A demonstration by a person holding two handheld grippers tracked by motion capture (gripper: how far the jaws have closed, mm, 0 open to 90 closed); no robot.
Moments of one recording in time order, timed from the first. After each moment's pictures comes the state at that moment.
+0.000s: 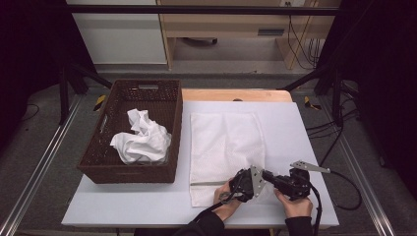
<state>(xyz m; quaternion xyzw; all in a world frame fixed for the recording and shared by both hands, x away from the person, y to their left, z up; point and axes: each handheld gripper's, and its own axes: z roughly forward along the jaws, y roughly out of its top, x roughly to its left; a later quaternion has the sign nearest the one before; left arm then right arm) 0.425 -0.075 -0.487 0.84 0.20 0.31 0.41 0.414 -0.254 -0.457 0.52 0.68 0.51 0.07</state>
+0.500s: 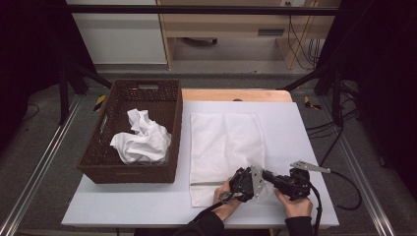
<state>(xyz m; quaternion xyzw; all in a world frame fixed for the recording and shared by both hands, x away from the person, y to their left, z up) 0.425 -0.076 -0.487 0.84 0.20 0.31 0.40 0.414 -0.254 -0.456 0.52 0.68 0.51 0.07</state>
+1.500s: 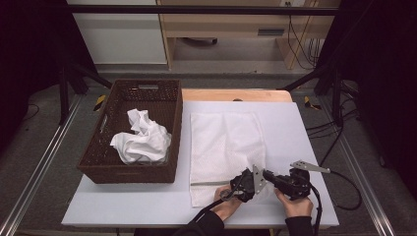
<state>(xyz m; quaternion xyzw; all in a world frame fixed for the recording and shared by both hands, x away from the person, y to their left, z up) 0.428 -0.076 -0.483 0.86 0.19 0.26 0.39 0.414 -0.254 -0.457 0.52 0.69 0.50 0.08</state>
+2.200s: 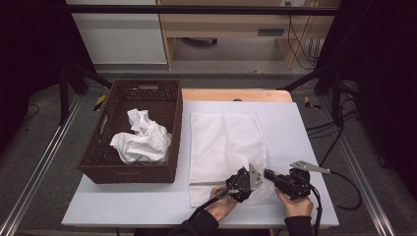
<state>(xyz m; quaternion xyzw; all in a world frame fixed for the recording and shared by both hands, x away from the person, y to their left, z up) 0.426 -0.062 -0.471 0.88 0.19 0.23 0.37 0.414 -0.254 -0.457 0.53 0.69 0.49 0.11</state>
